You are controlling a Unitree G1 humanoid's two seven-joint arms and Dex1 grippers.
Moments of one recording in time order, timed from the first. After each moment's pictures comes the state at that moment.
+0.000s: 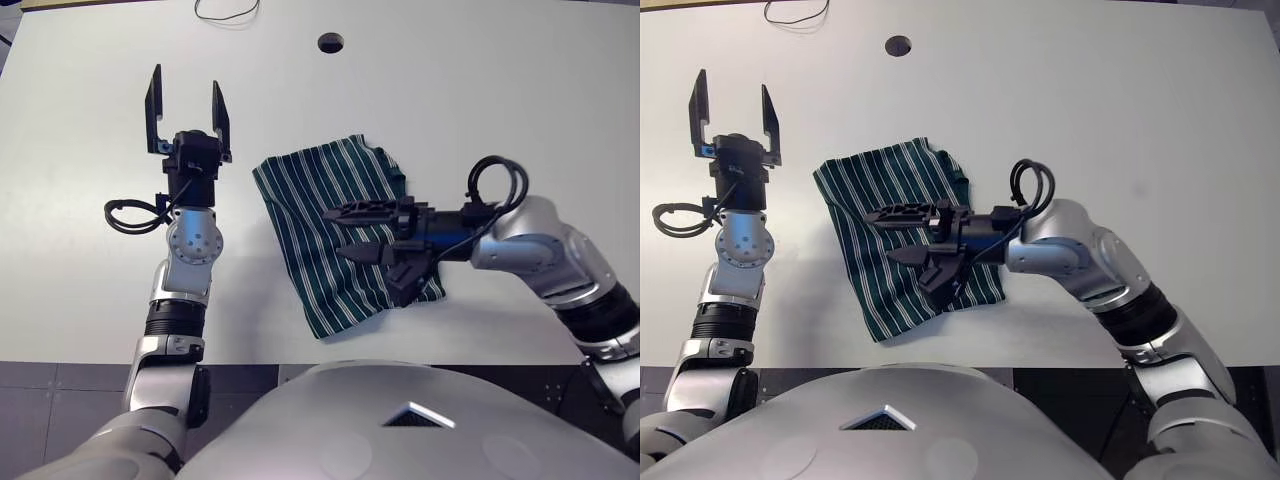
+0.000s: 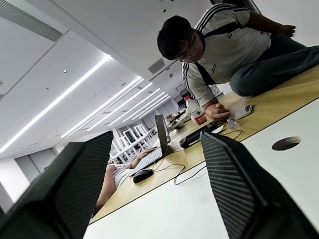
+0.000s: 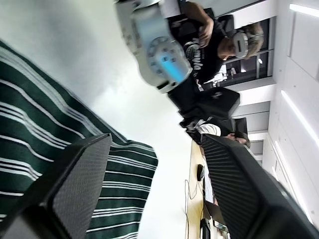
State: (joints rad) left arm -0.08 0.38 -0.03 0.33 0.33 -0.60 0.27; right arm -0.30 -0.65 0.52 -0.34 -0.28 -0.53 0.75
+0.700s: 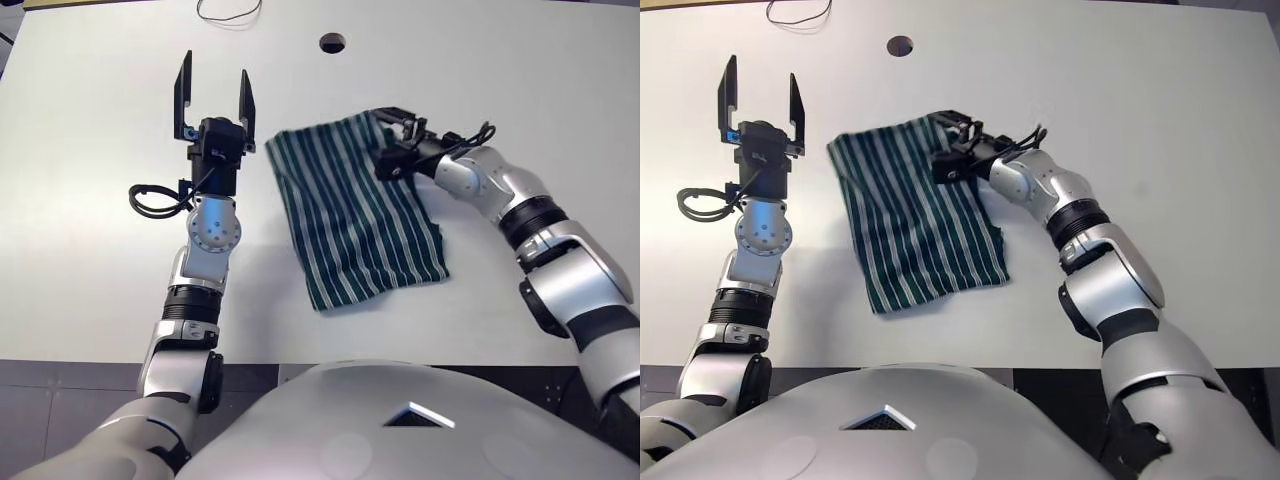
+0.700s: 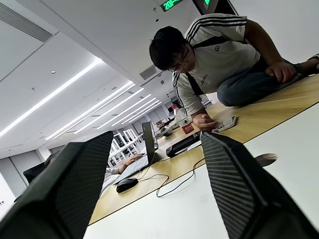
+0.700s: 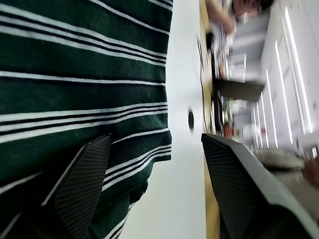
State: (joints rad) left arm -0.15 0.33 -0.04 0.38 0.33 -0.62 0.25; right arm -0.75 -0.35 0.61 1.06 -0.69 -0.51 0.05
